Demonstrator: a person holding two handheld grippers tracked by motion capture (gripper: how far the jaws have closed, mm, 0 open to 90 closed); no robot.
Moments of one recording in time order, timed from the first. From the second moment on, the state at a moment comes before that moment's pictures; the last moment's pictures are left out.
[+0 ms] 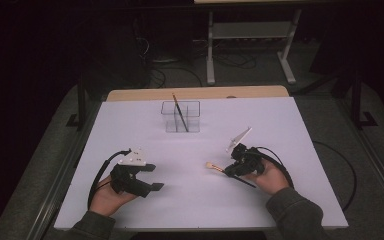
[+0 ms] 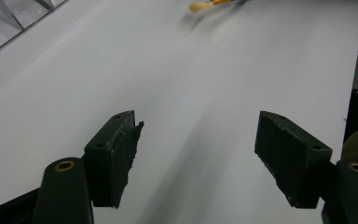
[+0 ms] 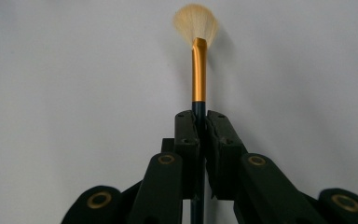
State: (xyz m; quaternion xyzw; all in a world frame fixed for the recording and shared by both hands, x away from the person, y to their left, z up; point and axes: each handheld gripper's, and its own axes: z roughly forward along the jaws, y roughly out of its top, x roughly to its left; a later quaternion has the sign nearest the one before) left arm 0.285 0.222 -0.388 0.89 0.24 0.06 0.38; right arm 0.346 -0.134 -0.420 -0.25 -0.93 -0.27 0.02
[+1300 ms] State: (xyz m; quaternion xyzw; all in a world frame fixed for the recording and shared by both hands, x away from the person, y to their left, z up) left arm 0.302 0.159 -0.361 0.91 0.17 0.01 0.39; right arm 0.316 -0.114 -0.381 -0.16 -0.93 -0.33 0.03
